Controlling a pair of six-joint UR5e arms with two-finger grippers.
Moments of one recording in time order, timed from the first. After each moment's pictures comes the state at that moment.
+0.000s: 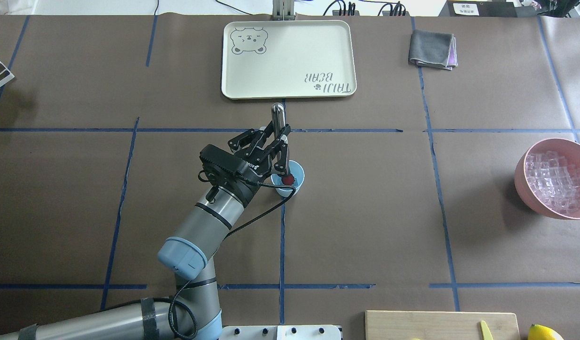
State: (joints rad) left arm -0.27 -2.26 -1.26 -3.24 -0.77 -0.53; right arm 1.60 -1.61 1.72 -1.56 2.45 -0.06
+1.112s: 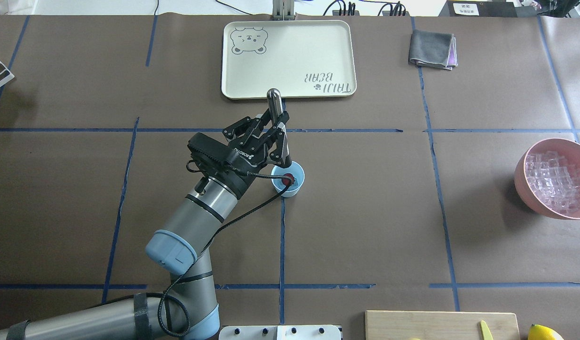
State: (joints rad) left arm -0.30 -2.23 -1.38 -3.23 -0.81 -0.53; right arm 1.60 -1.61 1.72 -1.56 2.45 -0.06
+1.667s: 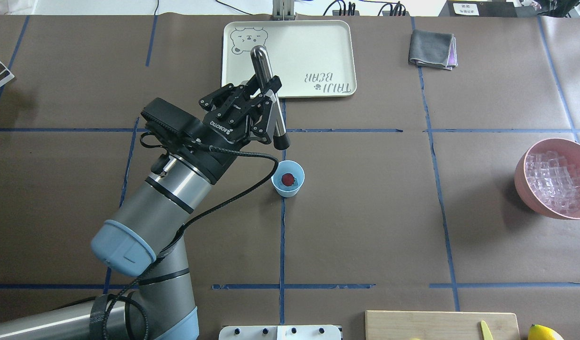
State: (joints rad) left arm -0.34 -2.14 -1.72 -3.02 -0.85 -0.59; right arm 1.60 -1.61 1.73 -1.56 2.44 -0.06
